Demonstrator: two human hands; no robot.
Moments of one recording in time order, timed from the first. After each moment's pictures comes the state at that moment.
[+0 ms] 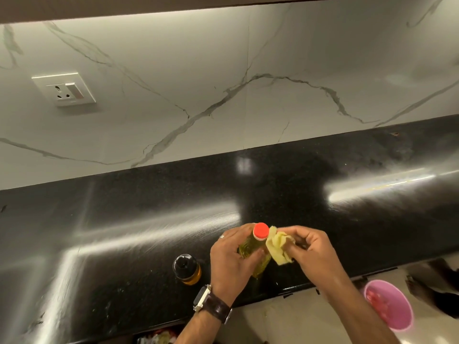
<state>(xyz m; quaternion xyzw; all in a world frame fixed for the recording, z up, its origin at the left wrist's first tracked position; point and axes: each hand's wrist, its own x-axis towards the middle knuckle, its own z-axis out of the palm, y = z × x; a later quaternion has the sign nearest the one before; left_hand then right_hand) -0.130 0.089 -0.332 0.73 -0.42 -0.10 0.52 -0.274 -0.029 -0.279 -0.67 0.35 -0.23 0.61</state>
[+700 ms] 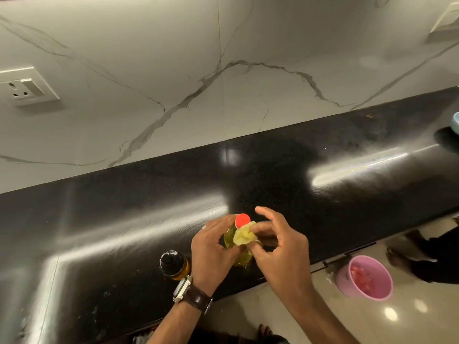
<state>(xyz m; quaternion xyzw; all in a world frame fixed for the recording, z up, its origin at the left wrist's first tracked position) -0.119 0.092 -0.332 0.73 -0.47 -0.09 0.50 -0.263 0.020 -0.284 -0.80 0.35 -0.34 0.34</state>
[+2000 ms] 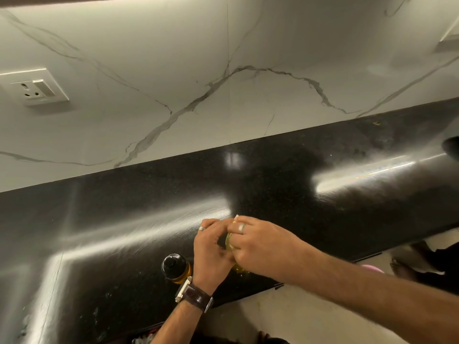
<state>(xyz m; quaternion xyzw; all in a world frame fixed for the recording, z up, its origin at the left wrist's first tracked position) -0.109 0.085 -0.340 0.72 -0.45 -0.10 0.52 -0.224 -0.015 -0.231 -0.98 -0.13 0.02 -0.13</state>
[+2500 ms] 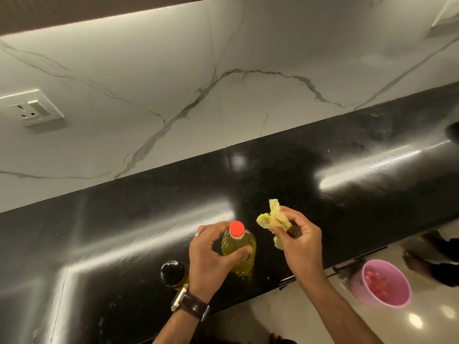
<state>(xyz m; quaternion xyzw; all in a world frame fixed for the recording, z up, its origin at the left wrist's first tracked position) -0.117 0.085 -0.336 0.73 -0.43 -0.11 0.51 -0.275 -0.038 -0.317 -0.62 0.40 -0.41 0.53</state>
